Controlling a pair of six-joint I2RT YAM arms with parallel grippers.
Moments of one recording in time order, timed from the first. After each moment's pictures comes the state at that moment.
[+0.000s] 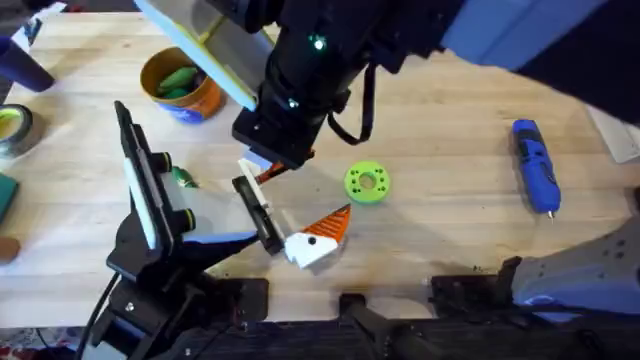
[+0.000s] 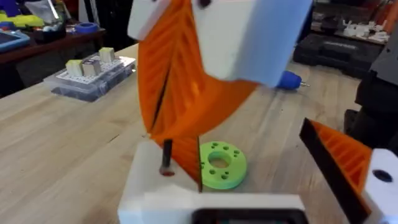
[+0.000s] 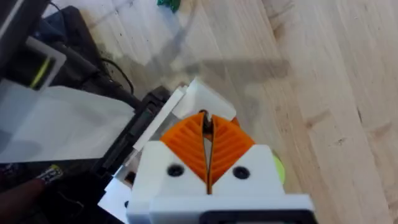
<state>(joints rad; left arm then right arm) -0.46 0.00 0.01 -0.05 0.60 -0.01 1.03 1.77 1.90 -1.30 -0.09 -0.09</state>
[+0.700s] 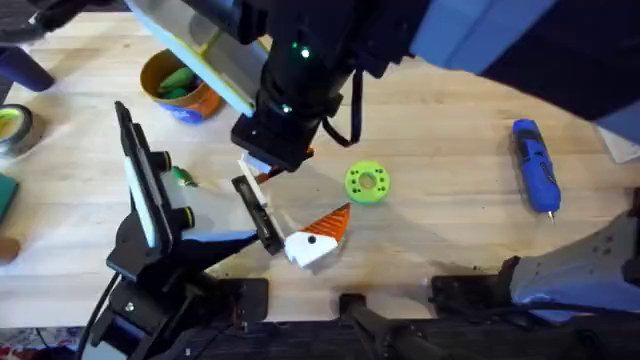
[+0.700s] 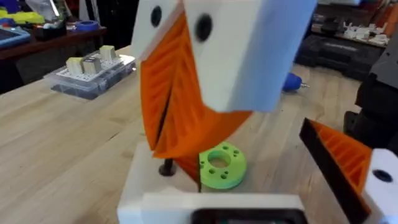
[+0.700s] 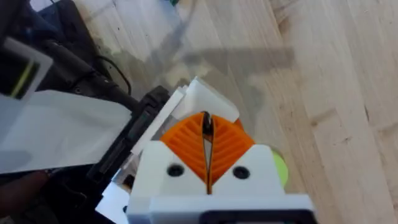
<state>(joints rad) -0.46 0.00 0.01 -0.05 0.60 -0.02 1.03 1.80 1.90 -1.31 -0.10 -0.09</state>
